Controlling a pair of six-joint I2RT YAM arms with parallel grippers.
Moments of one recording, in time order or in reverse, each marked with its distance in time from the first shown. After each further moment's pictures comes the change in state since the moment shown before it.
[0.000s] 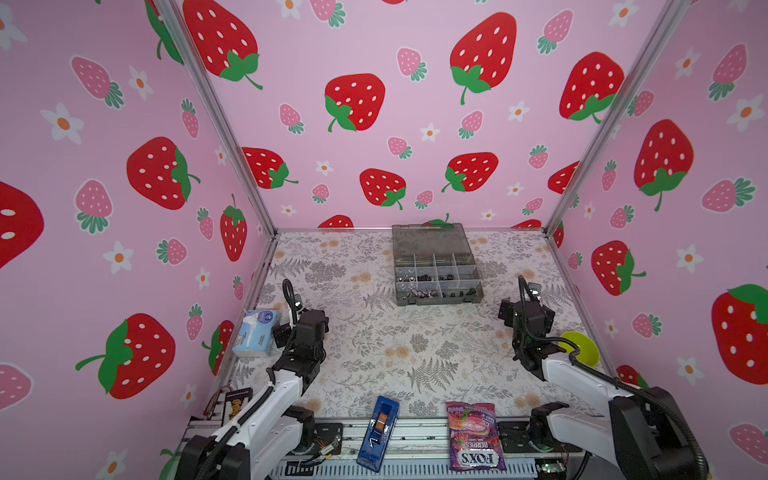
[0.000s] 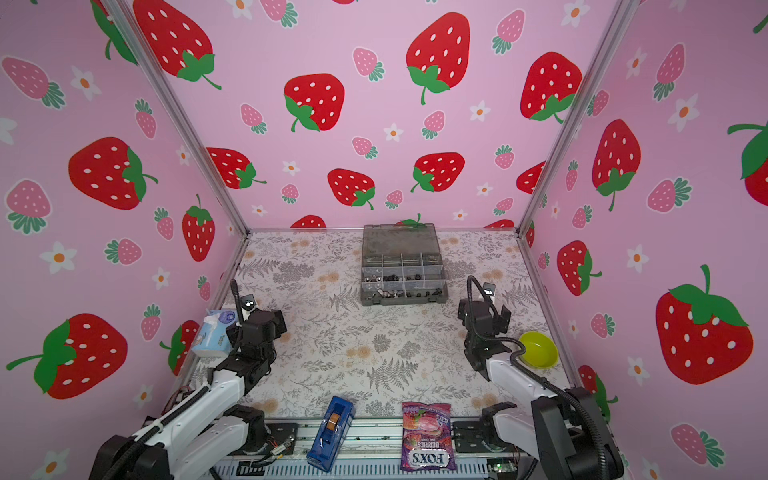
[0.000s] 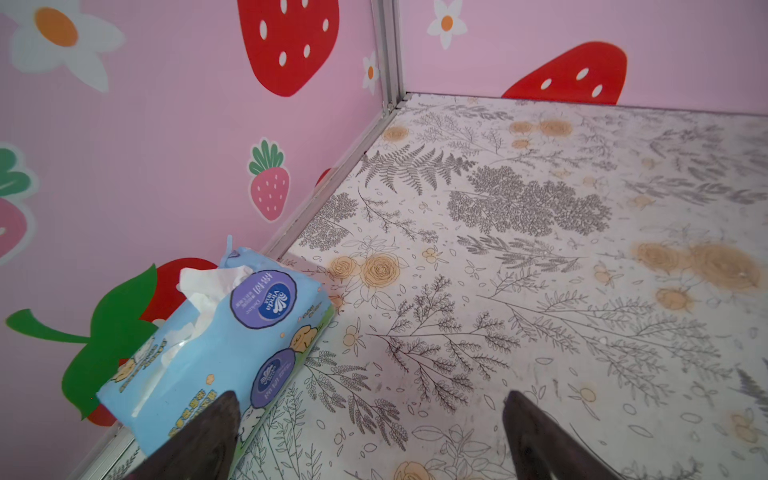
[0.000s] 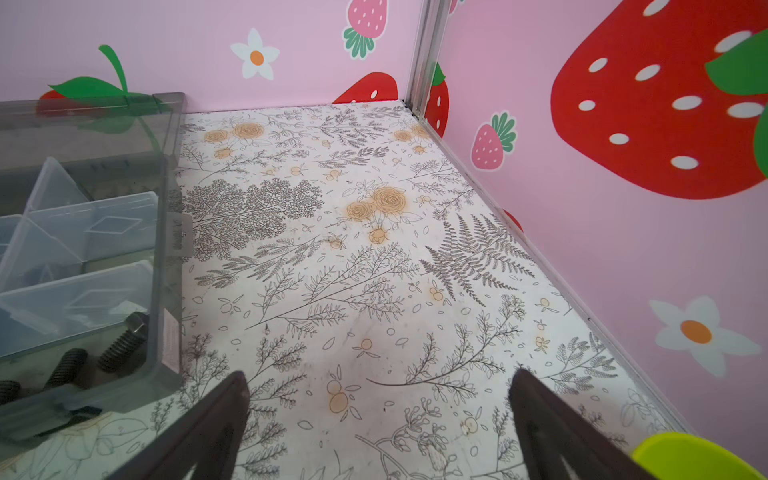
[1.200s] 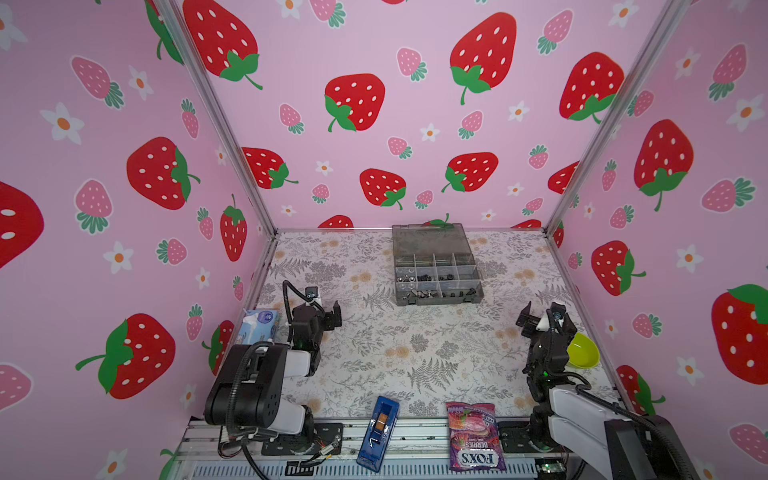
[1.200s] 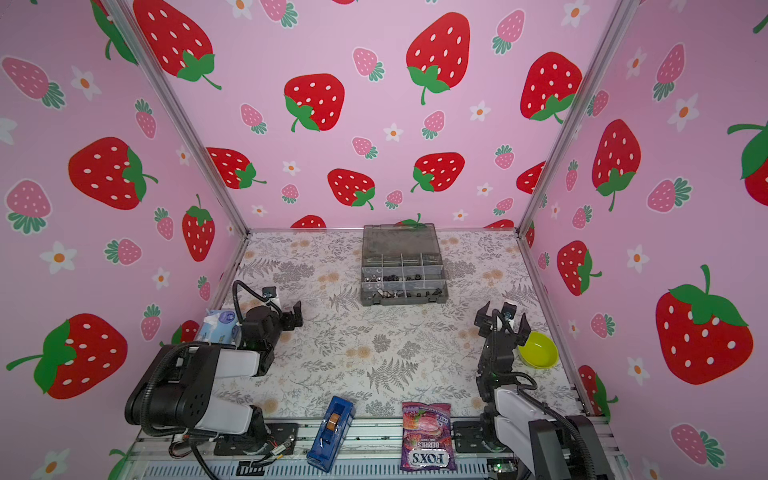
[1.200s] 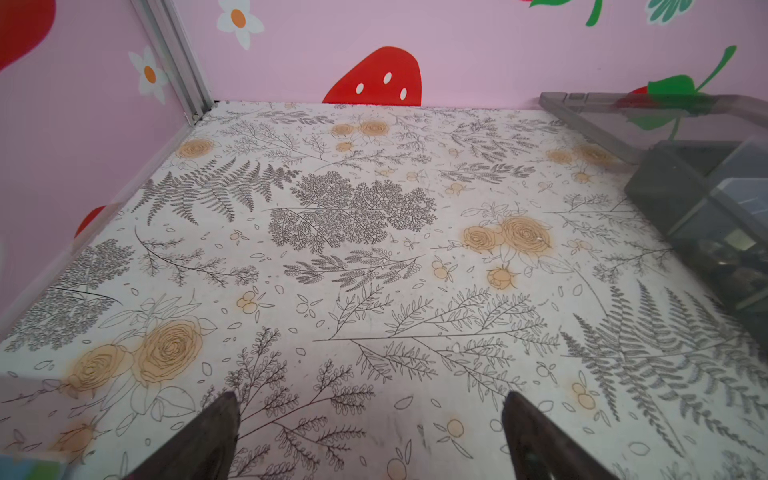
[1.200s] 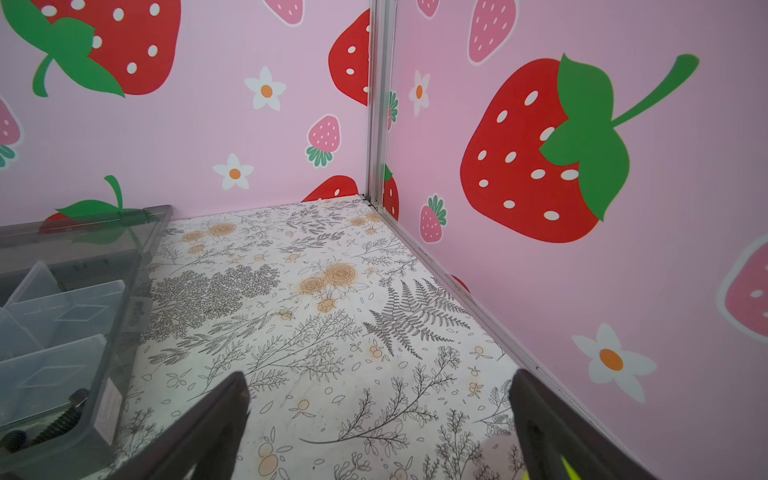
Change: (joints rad) left arm 0.163 0.540 -0.029 0.726 0.616 0.165; right arm -0.150 -0.101 -0.282 0.530 -0.074 -0.146
